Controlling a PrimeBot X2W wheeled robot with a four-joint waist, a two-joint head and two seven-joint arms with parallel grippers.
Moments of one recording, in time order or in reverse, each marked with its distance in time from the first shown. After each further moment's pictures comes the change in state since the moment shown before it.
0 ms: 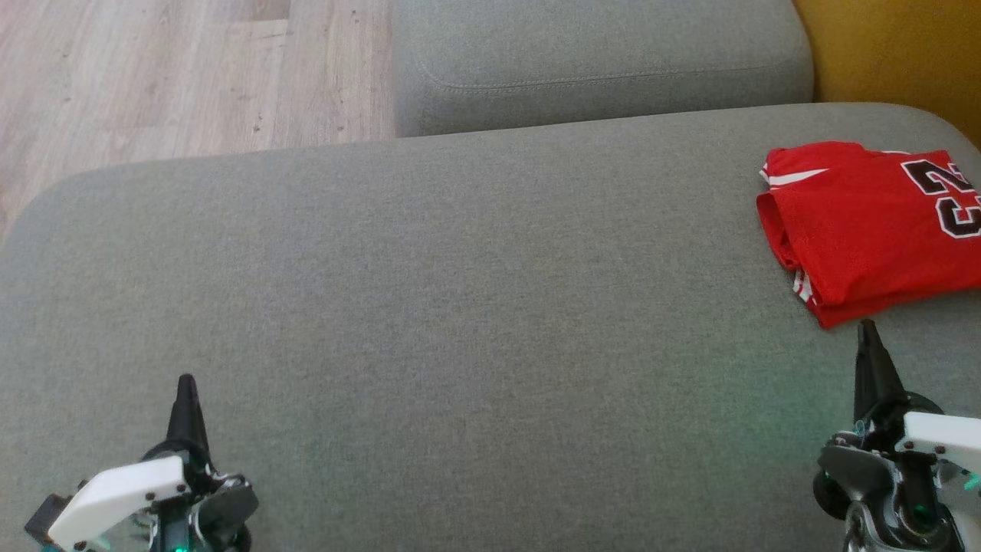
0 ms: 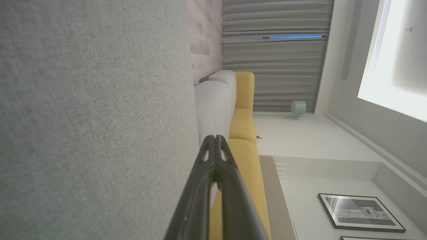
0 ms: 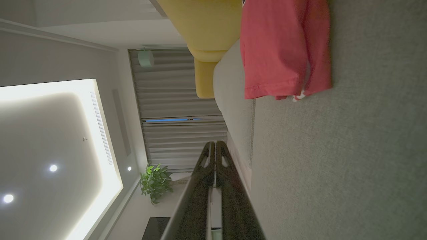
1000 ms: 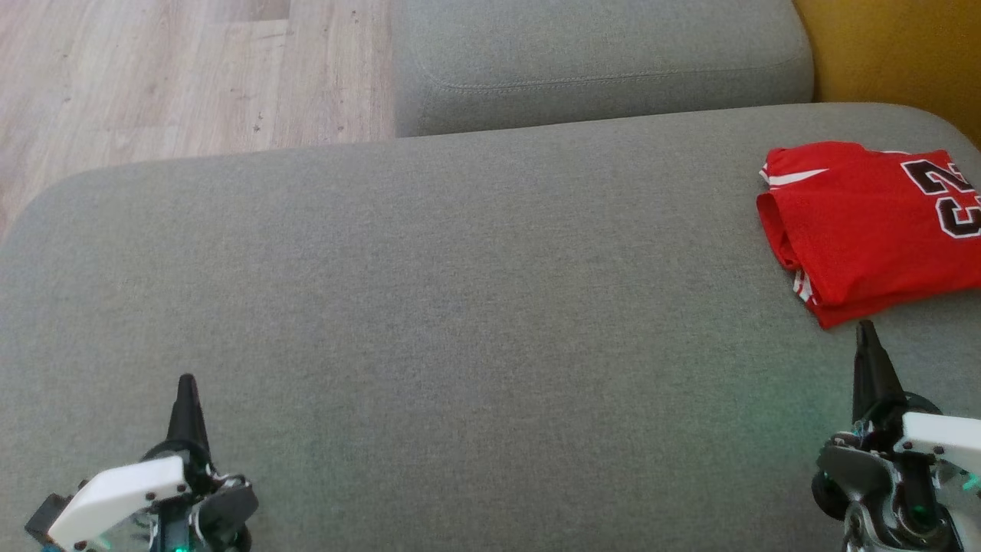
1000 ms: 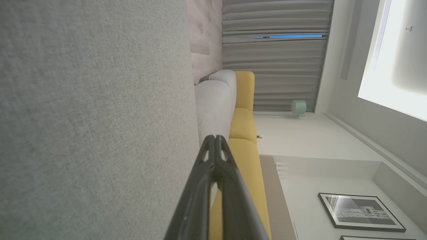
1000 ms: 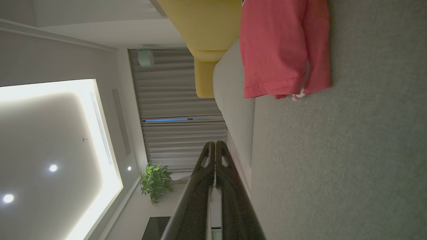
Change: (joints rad) left arm 0.000 -0.002 0.002 0.000 0.005 0.000 0.005; right arm 0.000 0.006 -0.005 0.000 -0.006 0.000 0.004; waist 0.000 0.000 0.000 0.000
